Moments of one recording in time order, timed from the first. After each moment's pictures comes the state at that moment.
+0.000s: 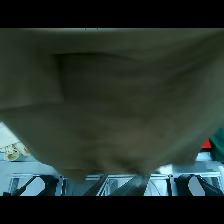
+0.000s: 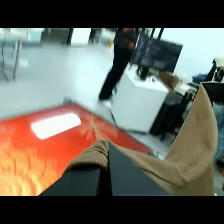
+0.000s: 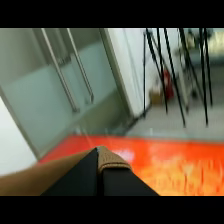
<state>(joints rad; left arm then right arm) 0.59 -1.10 1.77 0.03 -1.58 -1.04 -0.53 -0.80 1.32 -0.19 1.14 0.92</state>
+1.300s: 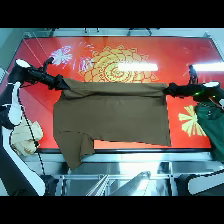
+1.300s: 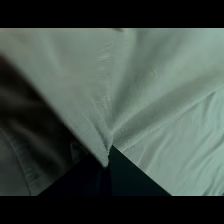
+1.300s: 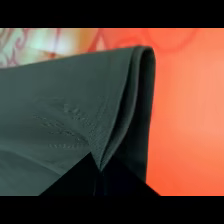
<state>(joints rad) 0.21 -2.18 2.00 0.85 -1.53 -1.14 -0.28 -1.76 1.19 -0.54 0.86 0.82</state>
